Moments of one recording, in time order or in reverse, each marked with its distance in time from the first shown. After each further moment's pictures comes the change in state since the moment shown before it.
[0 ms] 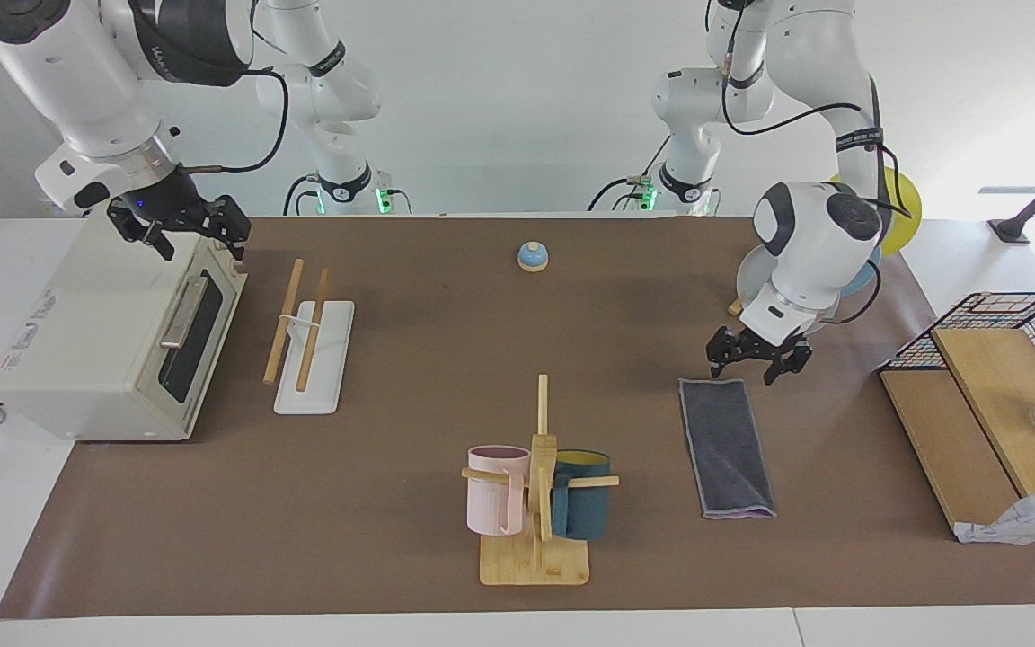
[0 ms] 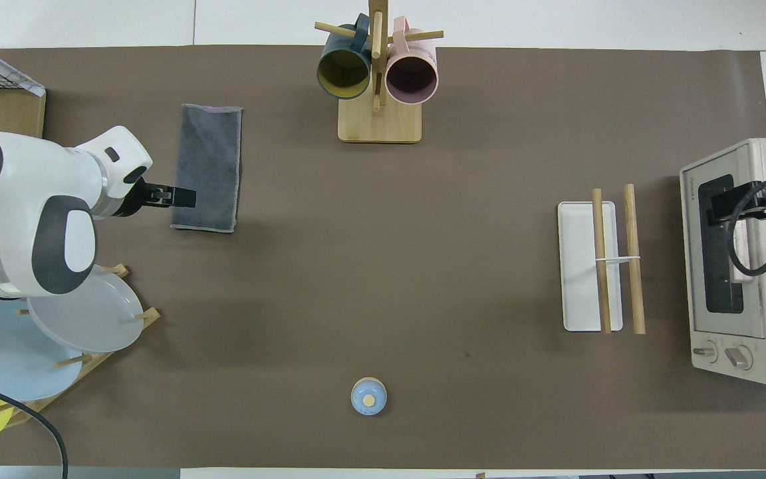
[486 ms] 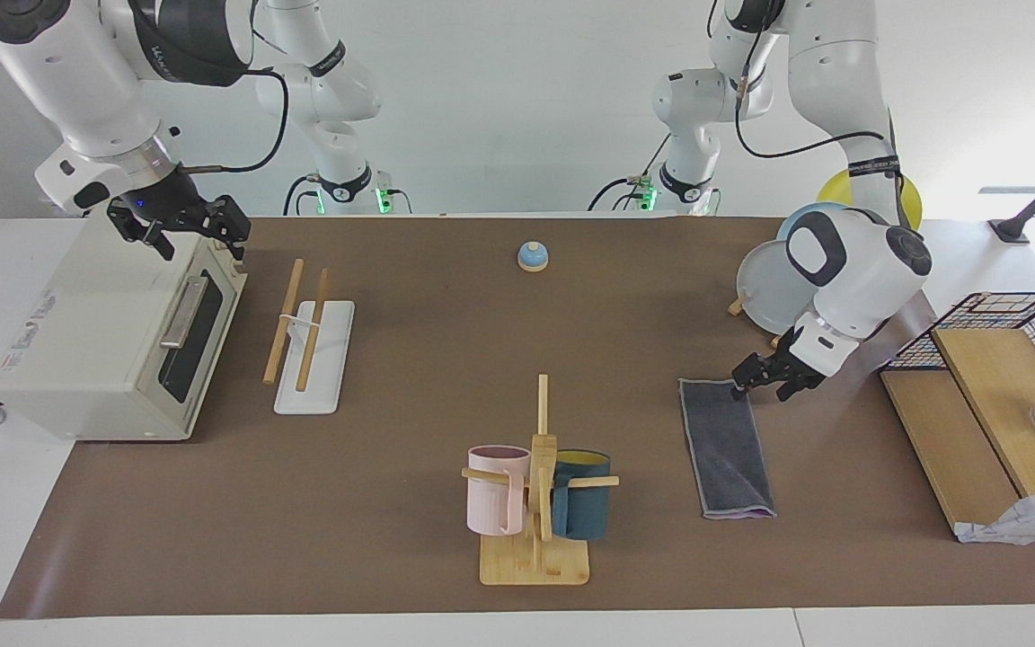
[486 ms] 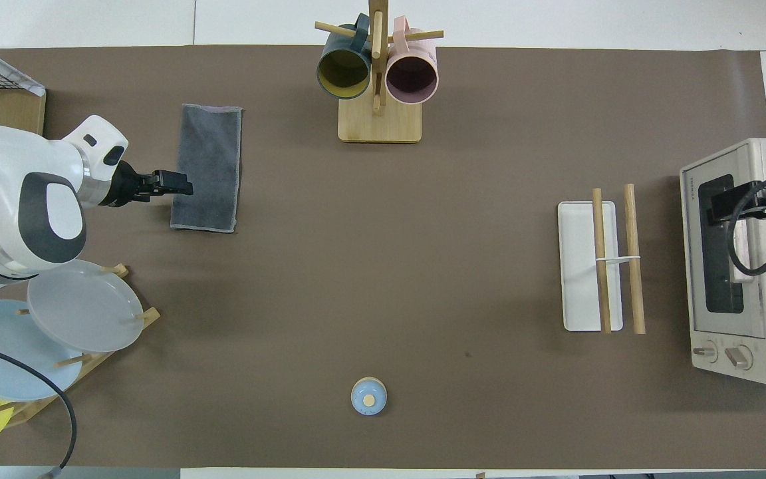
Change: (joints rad) left arm 0.055 0.161 -0.001 0.085 -0.212 -0.007 0.040; right arm 0.000 0.000 0.000 0.000 0.000 0.000 0.000
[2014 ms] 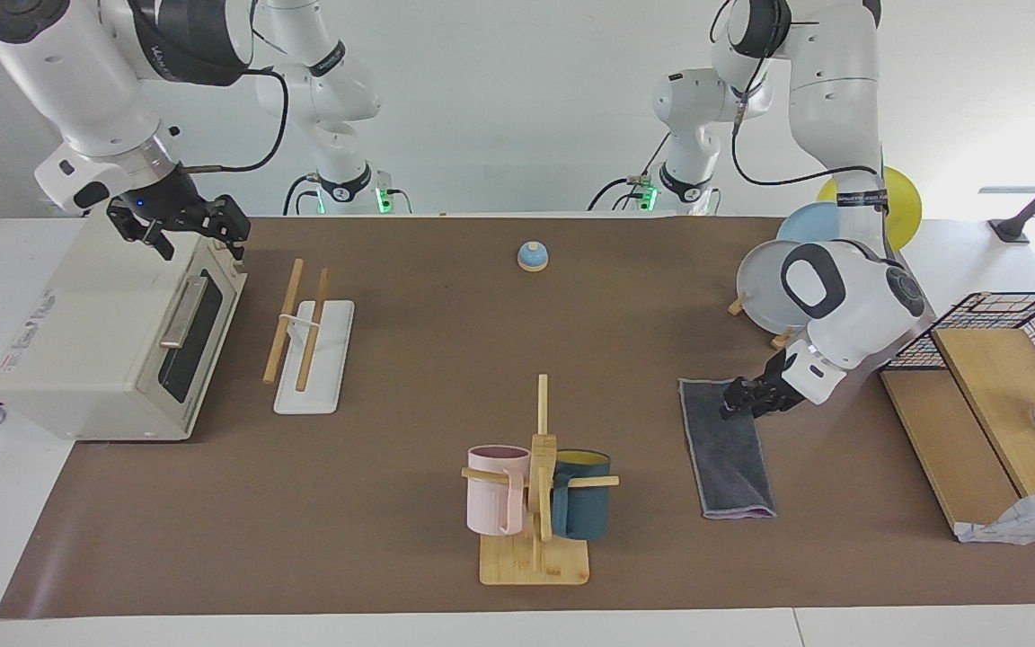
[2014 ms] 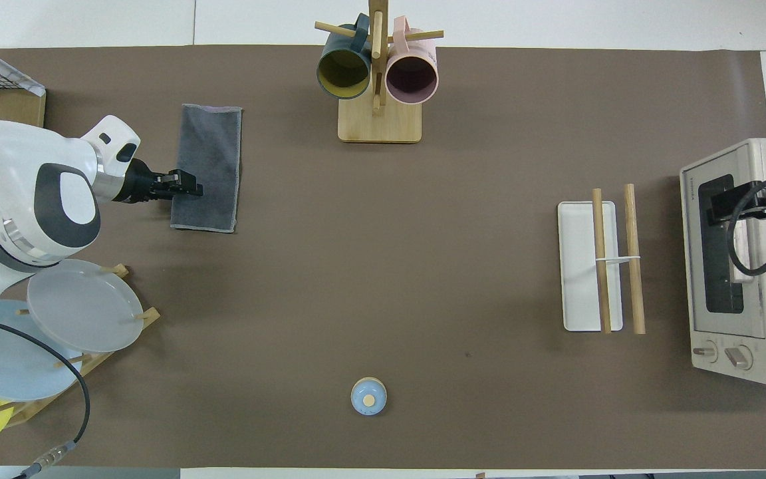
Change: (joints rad) left arm 0.009 0.075 -0.013 0.051 -0.066 -0.013 0.063; right arm 0.000 0.000 0.000 0.000 0.000 0.000 0.000
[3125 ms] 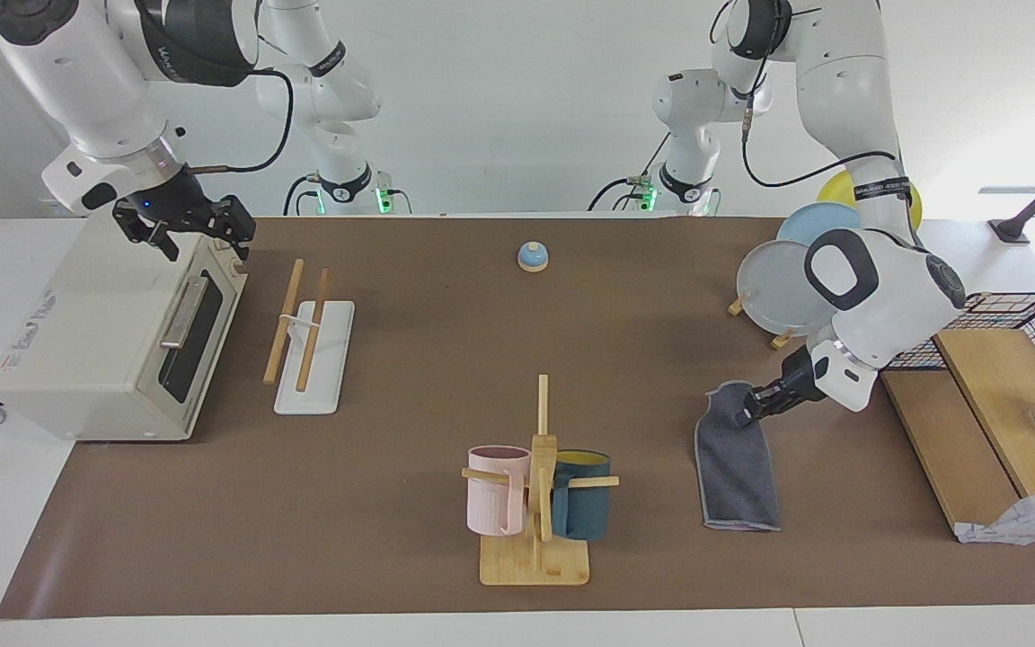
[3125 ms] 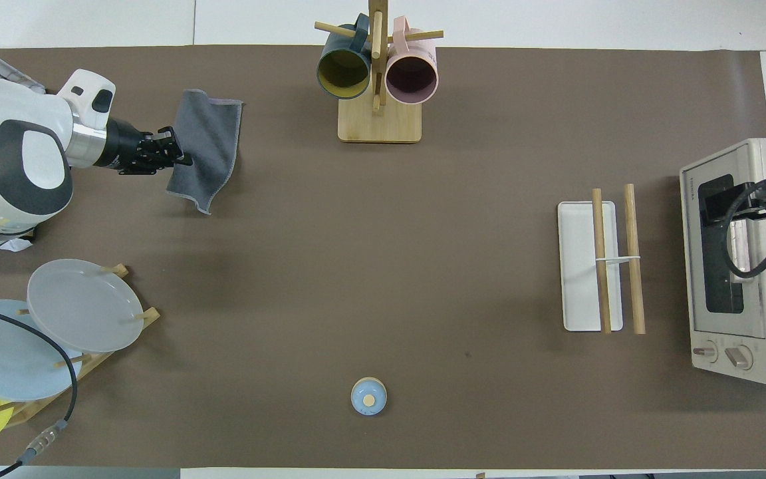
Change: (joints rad) left arm -0.015 0.003 -0.005 0.224 -0.018 -0.193 -0.382; right arm 0.008 -0.001 0.003 -0.007 0.006 0.000 -0.003
